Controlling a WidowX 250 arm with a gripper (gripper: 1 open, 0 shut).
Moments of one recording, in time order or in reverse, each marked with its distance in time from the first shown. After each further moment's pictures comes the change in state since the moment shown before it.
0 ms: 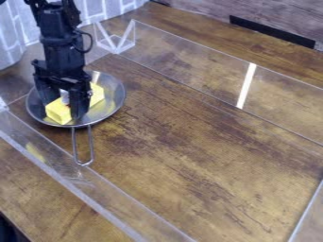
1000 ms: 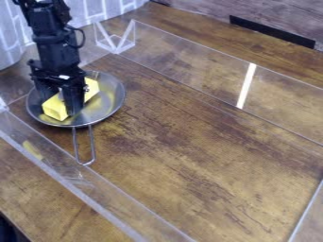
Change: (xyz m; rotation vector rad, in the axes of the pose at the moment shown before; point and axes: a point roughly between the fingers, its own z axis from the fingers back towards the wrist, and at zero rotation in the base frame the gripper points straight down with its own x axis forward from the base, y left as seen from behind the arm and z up) arm 0.001 0.003 0.000 -0.059 -0.041 0.011
